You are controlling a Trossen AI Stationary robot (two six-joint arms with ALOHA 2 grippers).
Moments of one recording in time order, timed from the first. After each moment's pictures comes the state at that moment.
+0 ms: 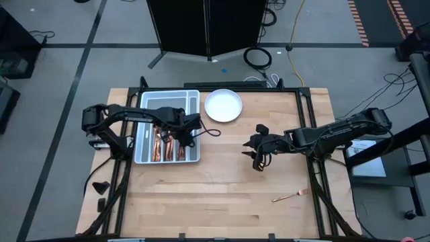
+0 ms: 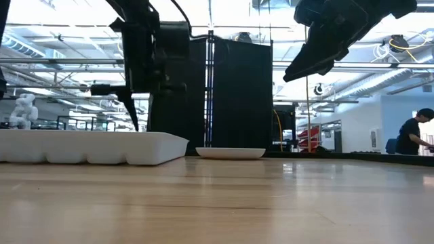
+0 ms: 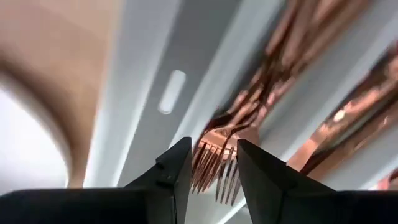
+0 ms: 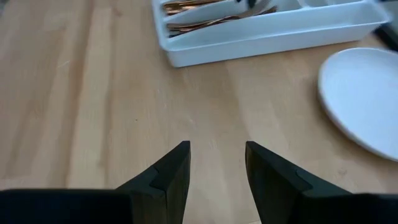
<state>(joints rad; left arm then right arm) 0.20 1.63 1.10 -0.90 -0.21 1.32 0.17 1.21 0.74 -0.21 0.26 0.26</state>
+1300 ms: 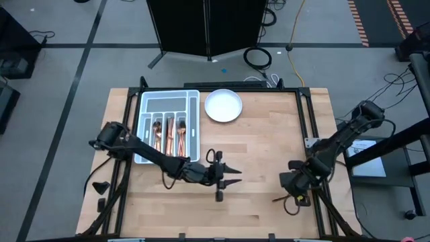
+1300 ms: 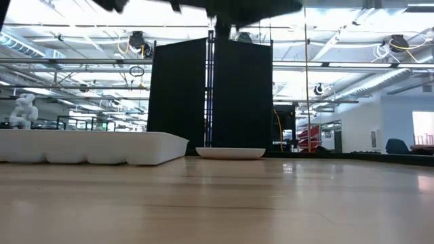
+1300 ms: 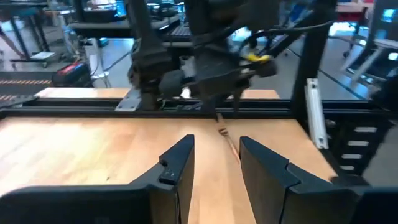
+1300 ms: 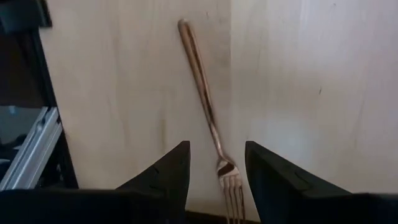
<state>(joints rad) -0.36 1.88 1.10 0.66 -0.32 -0.04 0.74 1.21 0.74 -0.86 -0.18 0.84</state>
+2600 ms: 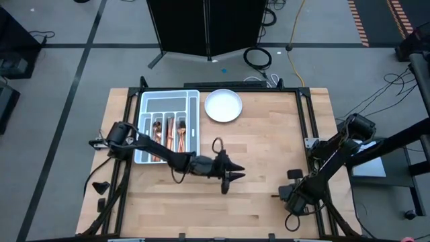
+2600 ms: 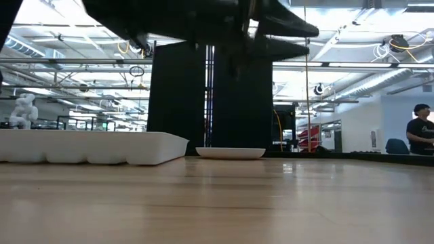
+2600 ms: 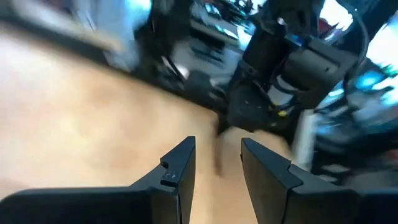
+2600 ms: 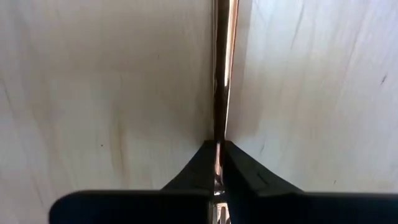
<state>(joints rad) -0.27 1.98 1.10 0.73 -0.22 -0.41 0.92 1.53 0.74 -0.76 -0.07 0.92</state>
